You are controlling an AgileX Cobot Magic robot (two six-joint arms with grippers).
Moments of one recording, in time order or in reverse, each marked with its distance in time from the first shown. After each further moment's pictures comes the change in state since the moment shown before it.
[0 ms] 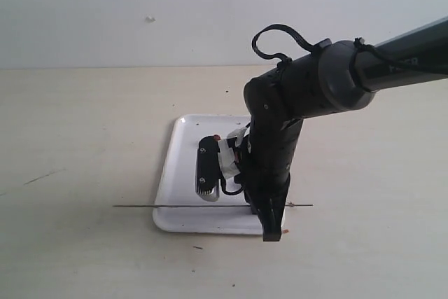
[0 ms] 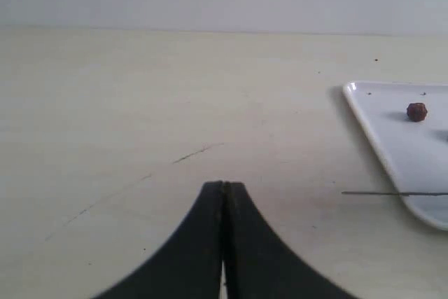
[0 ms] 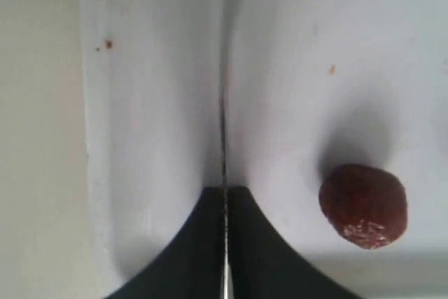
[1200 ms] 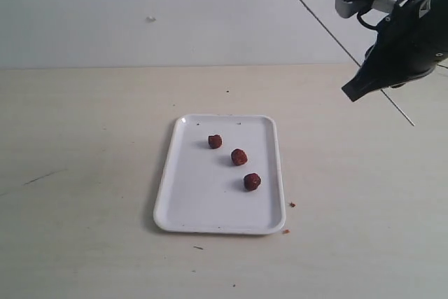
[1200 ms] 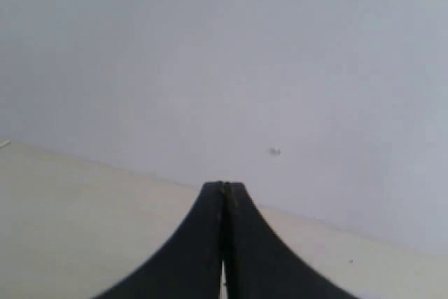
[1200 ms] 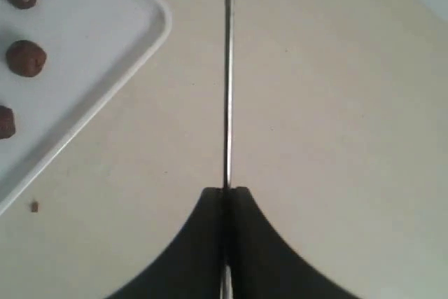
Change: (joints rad) left arm 0.000 0.000 0.000 -0.196 -0.416 -0.059; right arm -0.394 -0.552 0.148 -0.004 -0.097 0.530
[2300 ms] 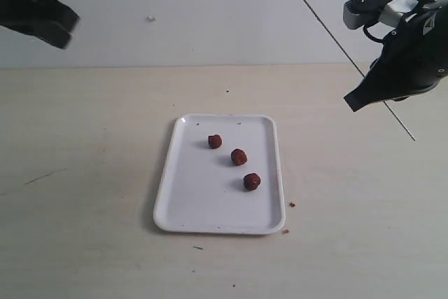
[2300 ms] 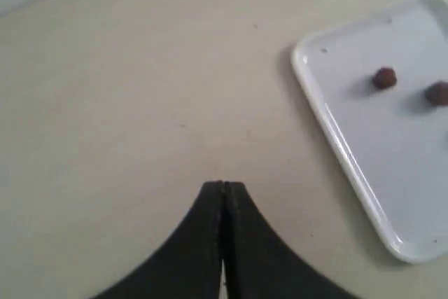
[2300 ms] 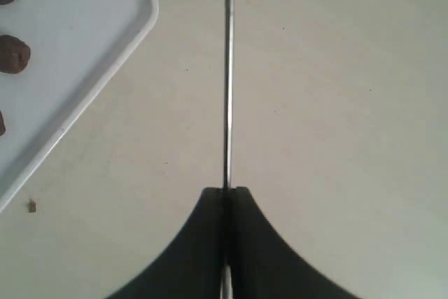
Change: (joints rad) left arm -0.179 1.689 -1.544 0.242 1.027 0.289; right arm -0.024 0.000 0.064 0.013 -0.057 0.048
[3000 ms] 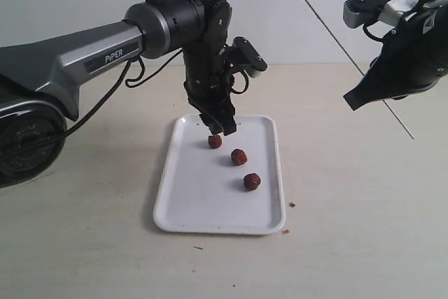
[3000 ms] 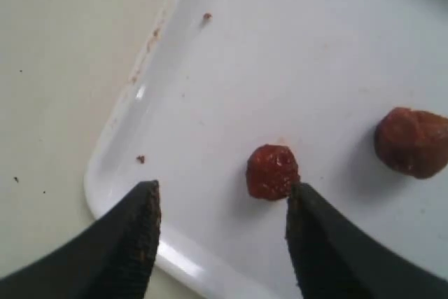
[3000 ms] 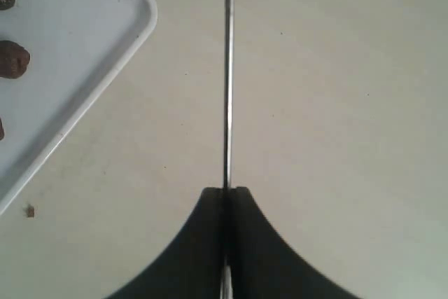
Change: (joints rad) left arm -0.419 0.821 -0.775 0.278 0.241 0.103; right arm 0.000 0.000 0.000 0.000 -0.010 0.000
